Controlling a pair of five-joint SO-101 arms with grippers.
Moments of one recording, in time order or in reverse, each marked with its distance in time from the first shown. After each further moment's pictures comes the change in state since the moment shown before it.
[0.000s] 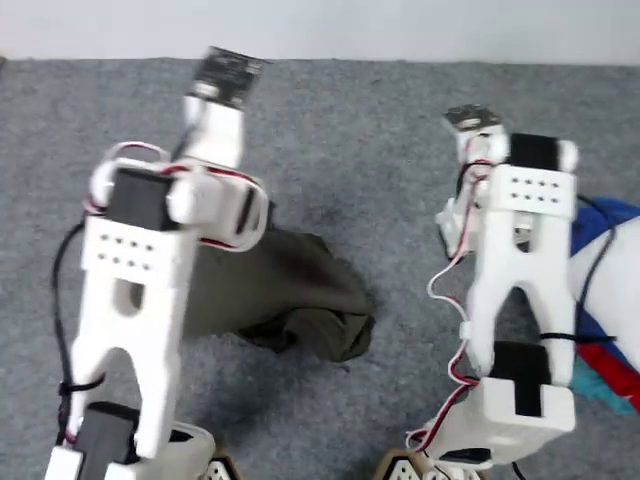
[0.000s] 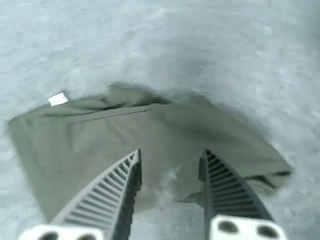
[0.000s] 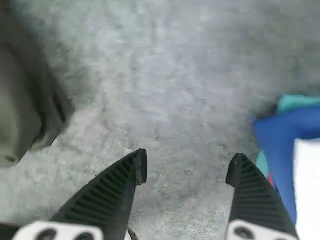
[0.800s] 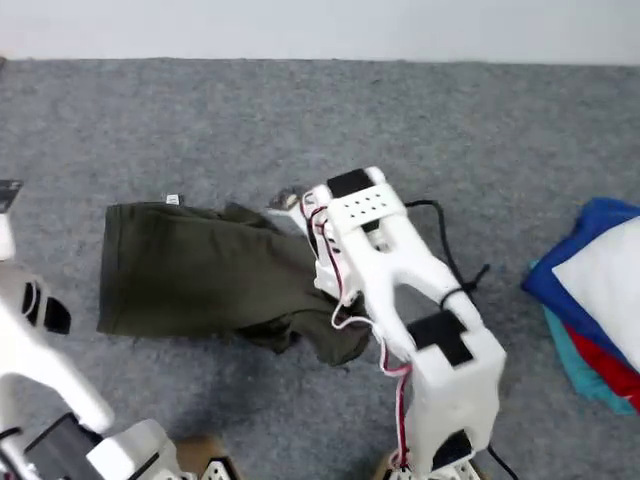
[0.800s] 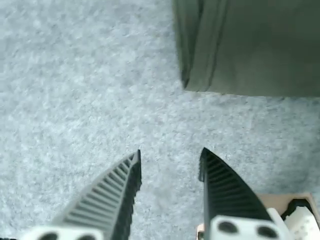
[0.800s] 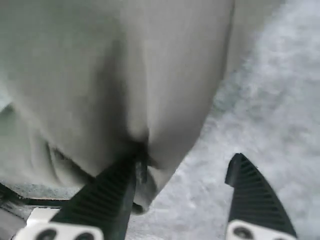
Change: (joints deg) left arm -56.1 -0.3 23.6 0.0 -39.1; right arm -27.1 18.4 5.5 -8.5 4.6
